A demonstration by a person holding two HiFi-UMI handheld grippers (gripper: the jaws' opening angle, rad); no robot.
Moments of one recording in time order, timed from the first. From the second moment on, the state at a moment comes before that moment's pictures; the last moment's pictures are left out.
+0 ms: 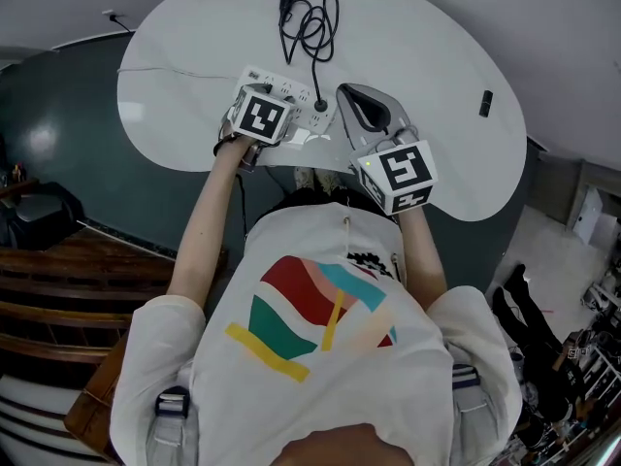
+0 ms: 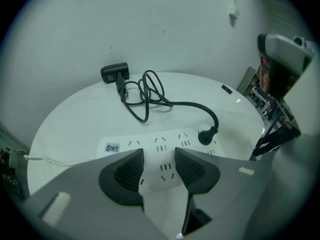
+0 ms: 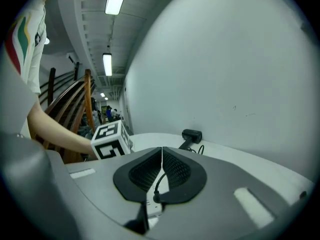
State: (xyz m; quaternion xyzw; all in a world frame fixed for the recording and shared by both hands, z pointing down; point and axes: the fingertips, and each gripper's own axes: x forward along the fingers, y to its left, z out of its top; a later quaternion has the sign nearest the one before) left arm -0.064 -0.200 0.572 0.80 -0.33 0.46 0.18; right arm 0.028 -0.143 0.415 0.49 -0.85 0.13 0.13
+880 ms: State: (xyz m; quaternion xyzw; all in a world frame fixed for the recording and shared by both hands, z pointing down) left arm -0.067 -0.181 0.587 0.76 -0.29 0.53 0.24; right arm -0.015 -0.151 0.556 0.40 -0.87 0.13 0.27
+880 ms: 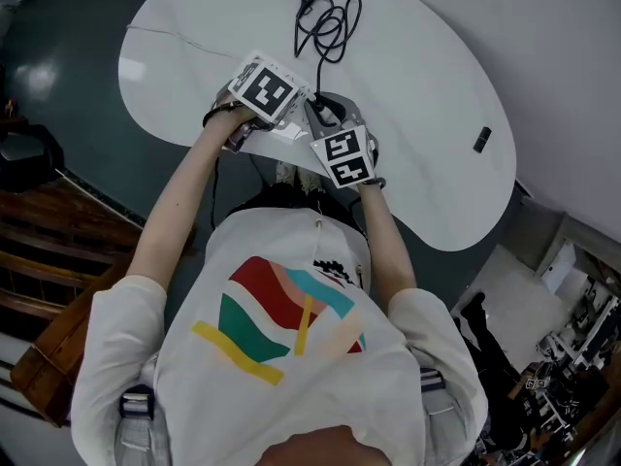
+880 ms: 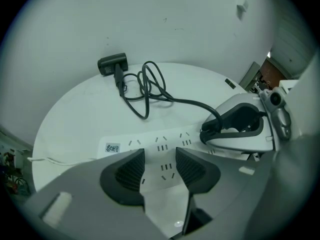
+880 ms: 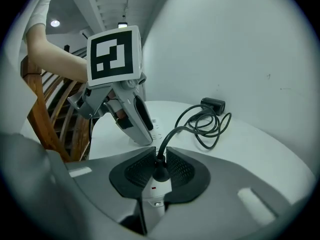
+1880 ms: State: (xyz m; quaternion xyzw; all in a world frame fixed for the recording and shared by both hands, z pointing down) left arm -0.060 -0.185 0.585 0.75 -0.28 0.54 0.25; right arm 0.002 -0.166 0.537 0.42 -0.86 0.22 0.17
